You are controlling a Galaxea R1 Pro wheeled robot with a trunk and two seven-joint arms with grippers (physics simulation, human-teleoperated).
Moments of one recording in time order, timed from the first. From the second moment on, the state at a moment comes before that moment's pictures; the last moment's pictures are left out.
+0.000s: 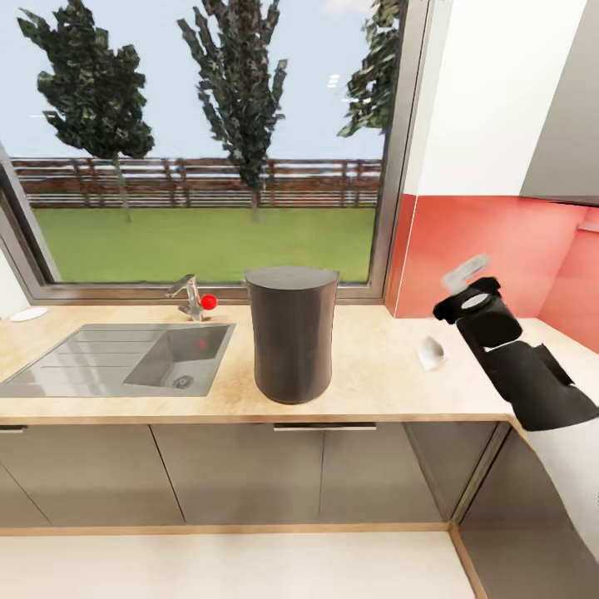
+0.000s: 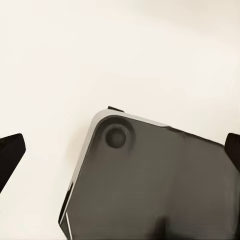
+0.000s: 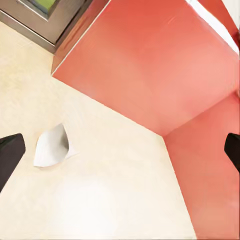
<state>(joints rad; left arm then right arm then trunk) 0.11 0.01 -0.02 -0.17 0.39 -0.49 -0.08 -0.99 -0.36 0.35 -1.42 0.41 1.04 0.18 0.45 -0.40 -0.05</state>
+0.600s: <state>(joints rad) 0.11 0.02 -0.02 -0.09 0.39 -0.45 -0.04 -1.10 -0.37 0.36 -0.77 0.99 0.53 0.81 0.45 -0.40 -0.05</state>
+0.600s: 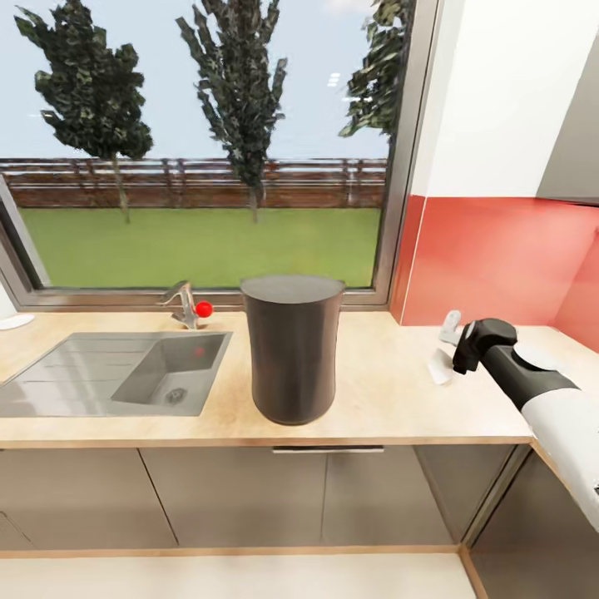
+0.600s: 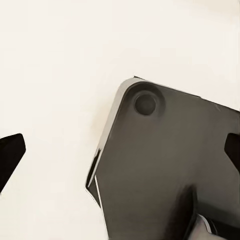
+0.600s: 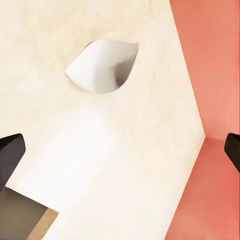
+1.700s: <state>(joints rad) 0.11 0.02 -0.02 -0.09 0.38 -0.43 -0.04 -1.11 -0.36 0.36 -0.46 1.04 0.37 0.78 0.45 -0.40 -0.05</state>
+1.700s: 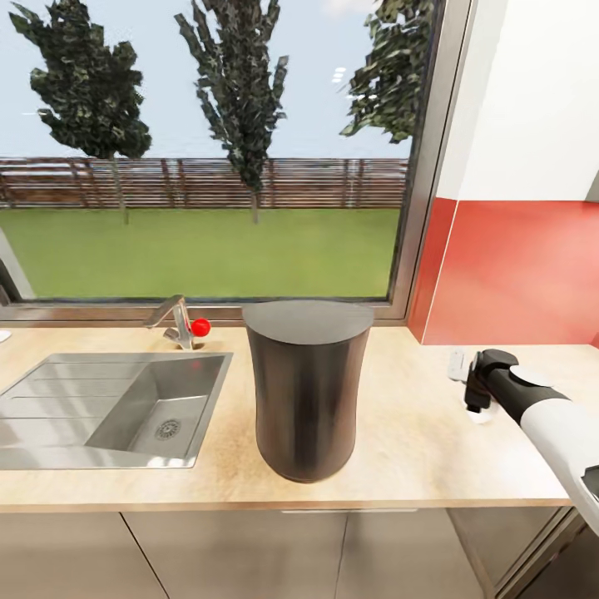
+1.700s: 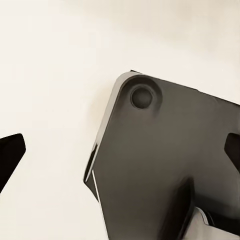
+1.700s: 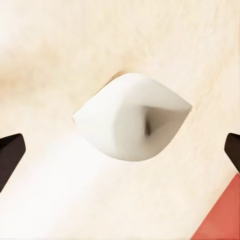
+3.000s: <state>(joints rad) 0.11 0.02 -0.03 -0.09 0.38 -0.43 -0.04 -1.11 -0.38 0.36 -0.38 1.09 0.33 0.67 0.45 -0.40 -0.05</state>
